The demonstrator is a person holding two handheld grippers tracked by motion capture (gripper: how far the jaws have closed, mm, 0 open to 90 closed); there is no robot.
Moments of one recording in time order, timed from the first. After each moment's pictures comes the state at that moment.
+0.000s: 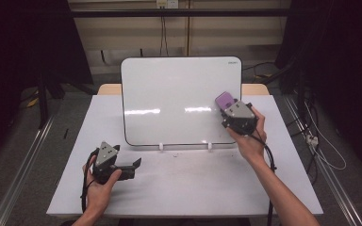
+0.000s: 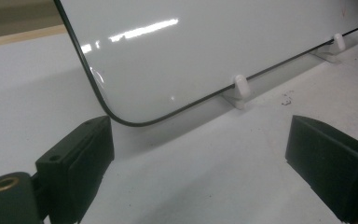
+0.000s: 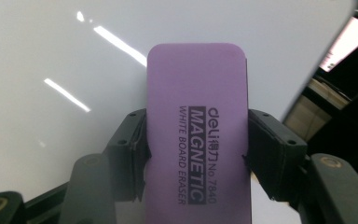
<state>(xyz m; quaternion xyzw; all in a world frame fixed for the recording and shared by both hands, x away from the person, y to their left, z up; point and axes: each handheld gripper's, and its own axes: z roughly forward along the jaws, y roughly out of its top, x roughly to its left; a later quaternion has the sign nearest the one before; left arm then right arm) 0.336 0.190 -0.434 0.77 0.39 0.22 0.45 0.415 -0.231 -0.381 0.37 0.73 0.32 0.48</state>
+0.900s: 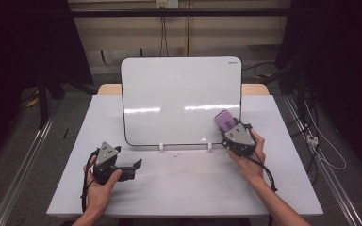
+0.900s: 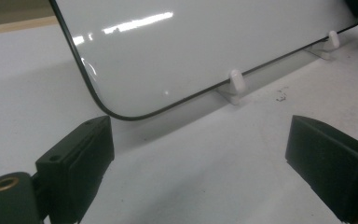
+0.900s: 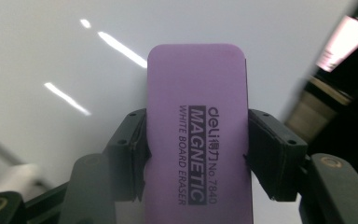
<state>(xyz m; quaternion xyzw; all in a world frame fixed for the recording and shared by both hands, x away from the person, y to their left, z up) 0.337 0.188 -0.436 0.78 0.39 0.20 0.45 0.368 -0.233 -0.433 0.37 0.72 0.33 0.49</state>
